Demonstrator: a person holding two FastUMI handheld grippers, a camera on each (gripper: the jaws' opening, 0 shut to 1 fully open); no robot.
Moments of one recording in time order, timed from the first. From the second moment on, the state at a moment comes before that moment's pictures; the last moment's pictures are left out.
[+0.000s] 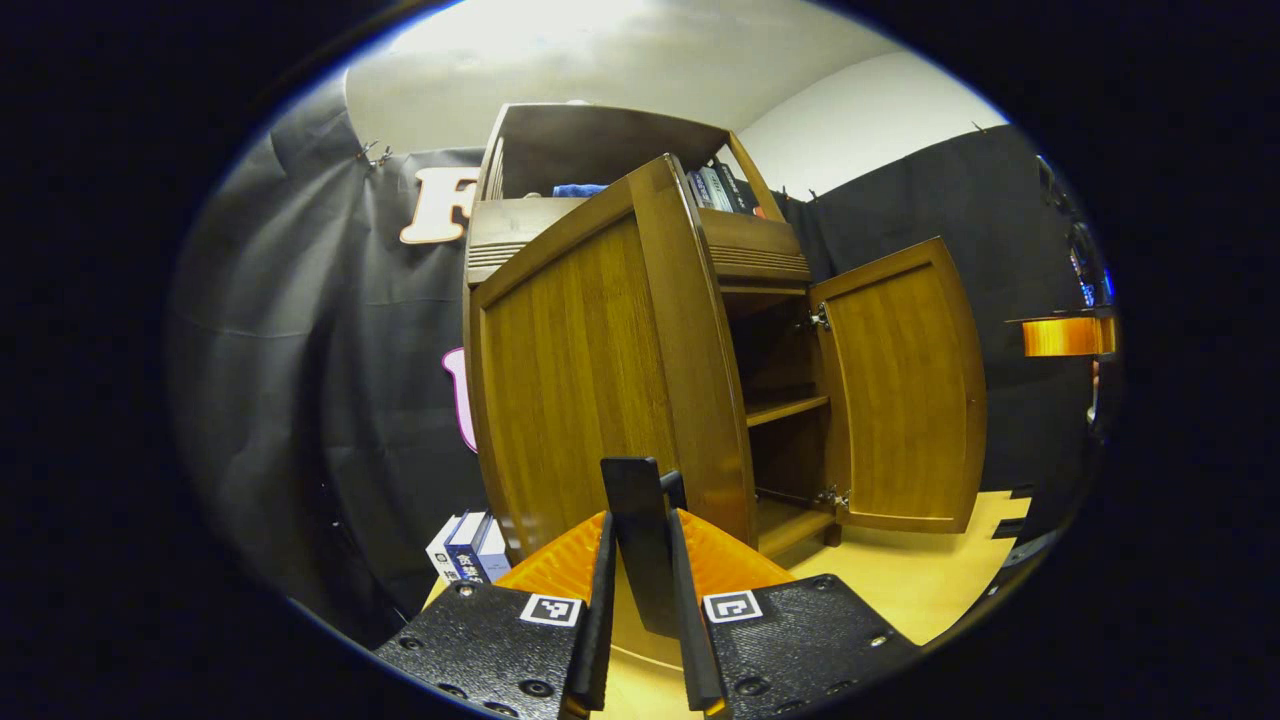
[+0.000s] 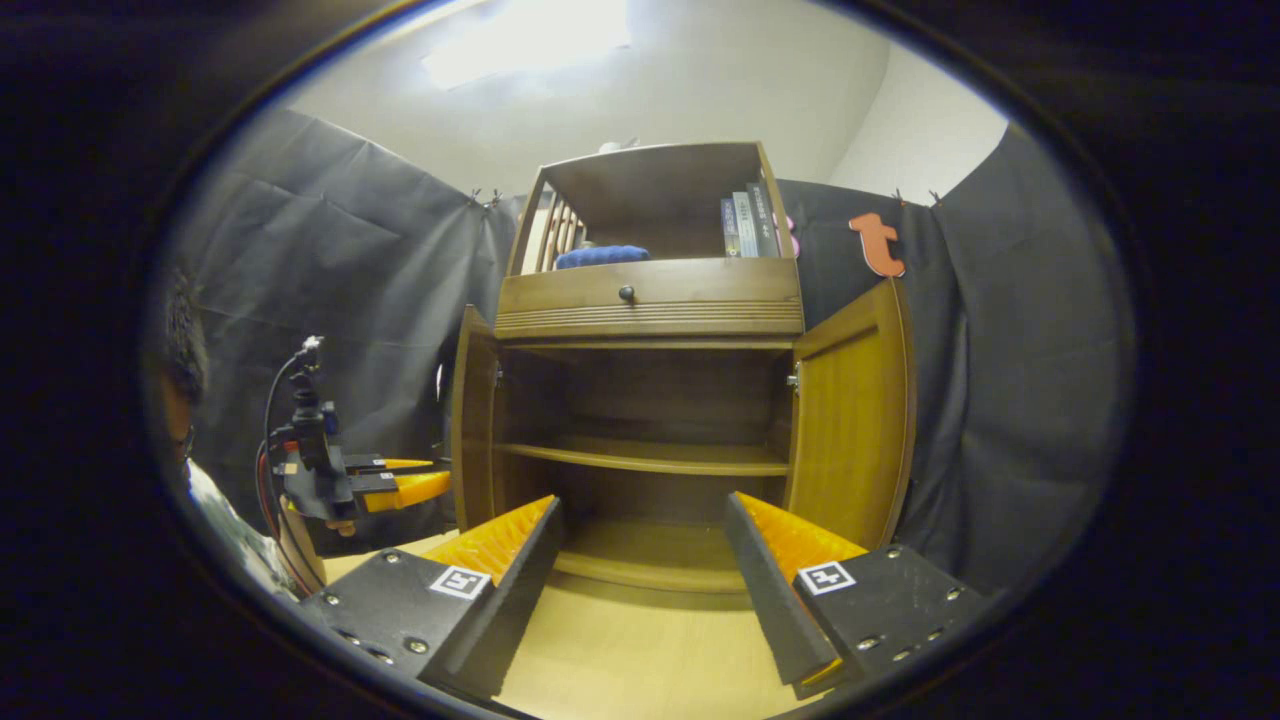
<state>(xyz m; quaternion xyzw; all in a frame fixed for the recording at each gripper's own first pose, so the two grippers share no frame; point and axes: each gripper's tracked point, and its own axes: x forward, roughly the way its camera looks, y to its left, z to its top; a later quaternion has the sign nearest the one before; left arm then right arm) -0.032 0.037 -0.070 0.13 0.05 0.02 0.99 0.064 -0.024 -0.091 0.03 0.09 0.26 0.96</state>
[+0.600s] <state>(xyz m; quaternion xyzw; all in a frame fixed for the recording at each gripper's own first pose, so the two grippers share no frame) -0.060 0.114 -0.072 0.15 0.07 0.09 0.98 0.075 -0.014 -0.093 0.05 0.08 0.25 0.96</state>
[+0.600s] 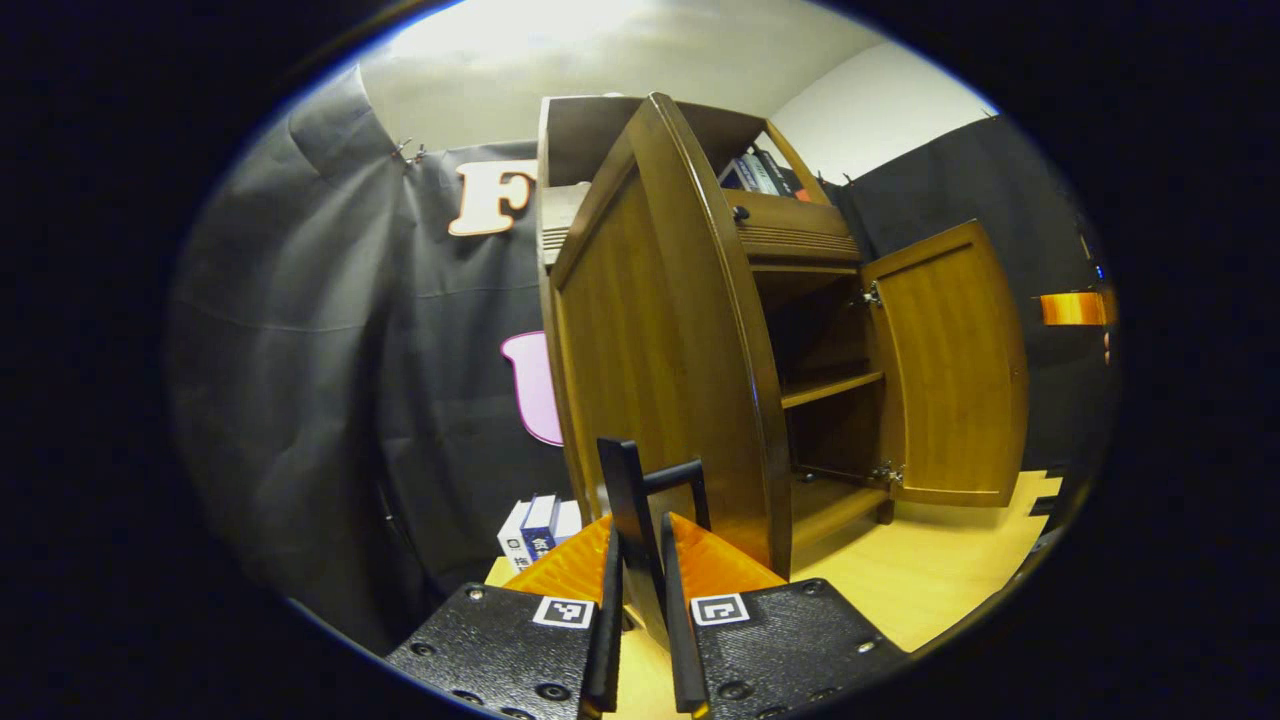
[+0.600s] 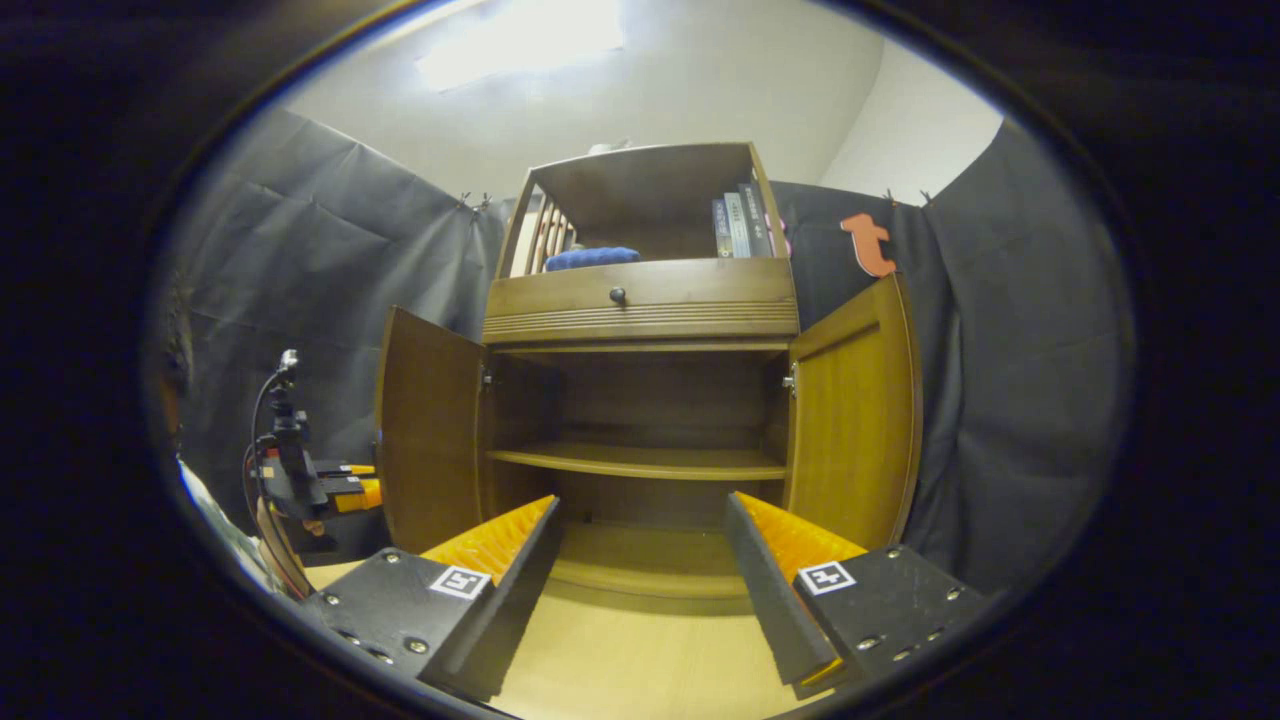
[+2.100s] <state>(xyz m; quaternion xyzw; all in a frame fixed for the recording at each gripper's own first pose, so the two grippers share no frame) -0.120 0.168 -0.042 0.08 0.06 0.14 0.99 0.057 0.031 -0.125 0.04 0.08 0.29 0.95</state>
